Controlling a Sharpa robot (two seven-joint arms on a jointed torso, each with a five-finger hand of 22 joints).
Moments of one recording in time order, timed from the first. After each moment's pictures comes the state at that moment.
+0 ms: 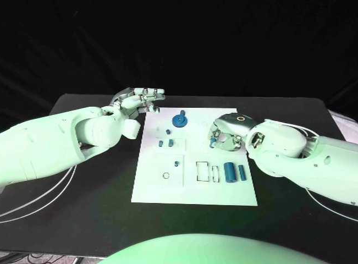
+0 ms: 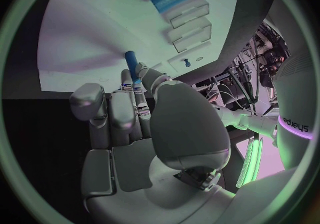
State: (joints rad) left arm 1.18 -0.84 -0.02 1.43 0.07 -0.23 0.27; left_hand 1.38 -0.13 0.50 -0.05 0.13 1.04 0.19 0.12 0.07 1.10 0.11 0.21 0.08 1.19 0.02 0.98 0.49 0.17 1.15 0.12 0.54 0.99; right arm 1.12 -0.79 -0.01 1.61 -1.77 -0.18 -0.22; right_hand 1.37 -0.06 0.42 -0.02 0.07 1.15 0.12 0.11 0.11 1.20 0.05 0.18 0.07 1.47 -0.02 1.20 1.05 0.13 1.32 0.08 1.21 0.87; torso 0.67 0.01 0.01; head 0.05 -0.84
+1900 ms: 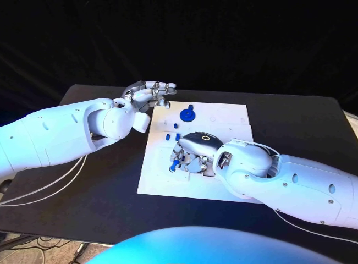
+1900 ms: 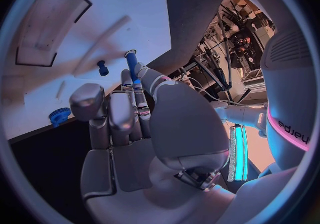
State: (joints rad) left arm 1.18 -0.83 -0.02 1.43 0.07 -0.22 0.26; left_hand 1.38 -0.13 0.50 -0.05 0.13 1.04 0.19 0.12 0.07 1.10 0.11 0.21 0.08 1.19 0.02 0.98 0.48 0.17 1.15 0.12 0.54 0.99; right arm 1.02 -0.59 -0.03 1.67 -1.68 -0.19 -0.18; right_hand 1.38 -0.05 0.43 -0.02 0.06 1.15 0.12 0.11 0.11 1.20 0.05 0.17 0.07 1.47 -0.02 1.20 1.04 0.13 1.32 0.08 1.21 0.86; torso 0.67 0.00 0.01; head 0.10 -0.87
